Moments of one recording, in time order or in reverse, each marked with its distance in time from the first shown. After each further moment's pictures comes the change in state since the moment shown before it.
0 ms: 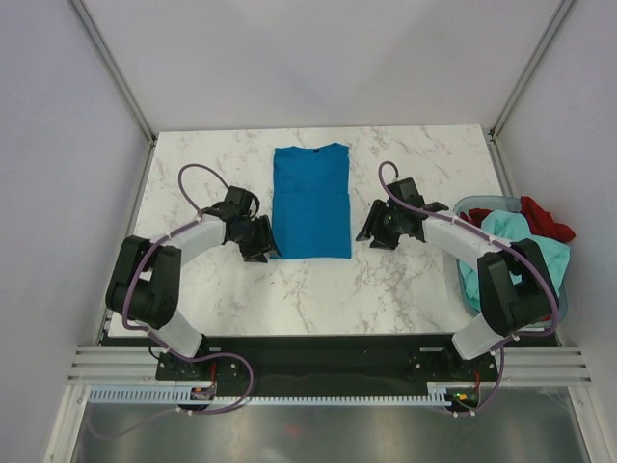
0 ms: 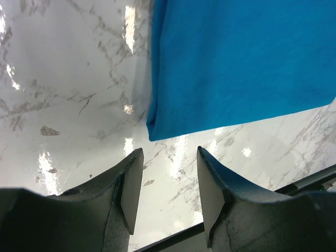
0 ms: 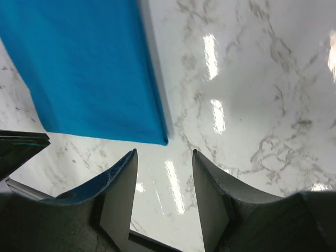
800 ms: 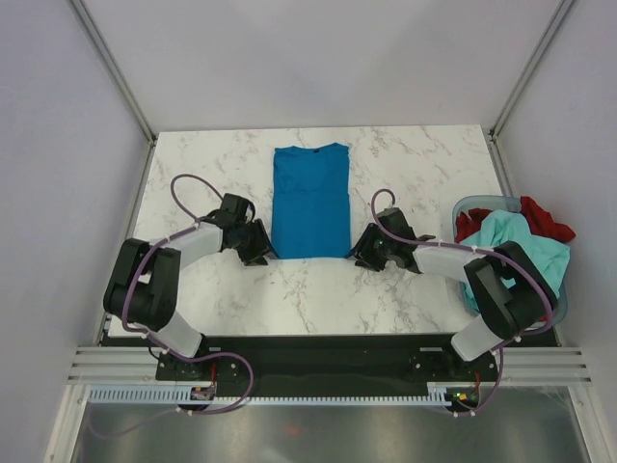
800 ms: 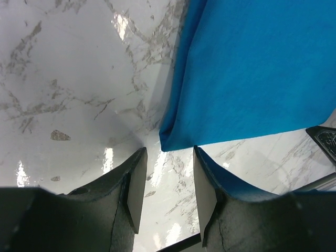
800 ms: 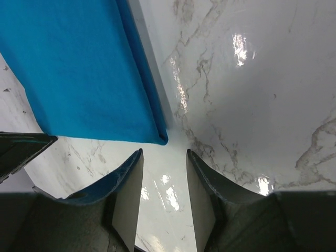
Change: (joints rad) left arm 0.023 -0.011 -0.097 0.117 -0.013 -0.105; right arm 0.119 -0.013 -0.303 0.378 0.037 0.257
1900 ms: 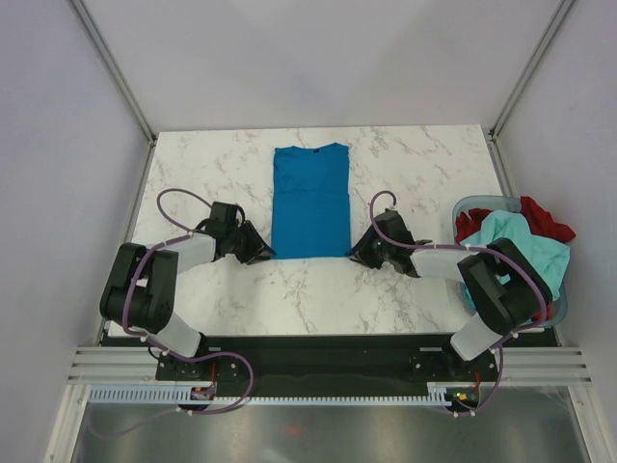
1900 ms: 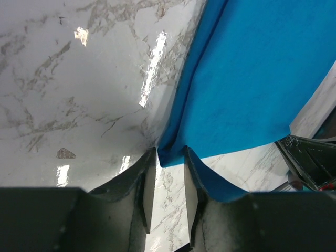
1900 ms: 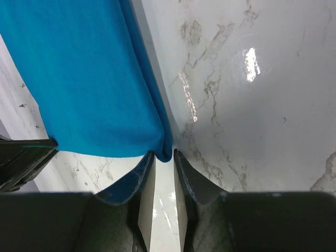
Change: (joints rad) left arm 0.068 -0.033 -0.142 0.245 0.081 -0.134; right arm 0.019 0.033 -0.048 0.168 0.056 0.050
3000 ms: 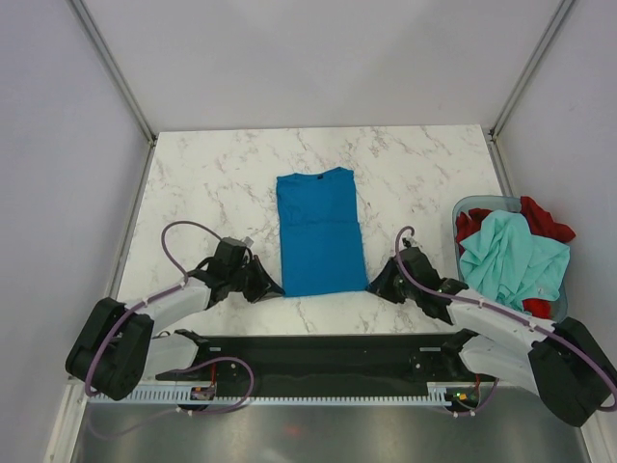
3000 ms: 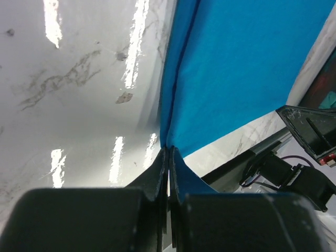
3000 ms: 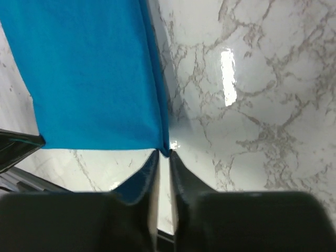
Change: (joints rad) left arm -0.212 -0.381 -0.326 0.019 0.032 -0.161; right arm 0.109 -0.544 -0.303 -0.246 0.085 -0.054
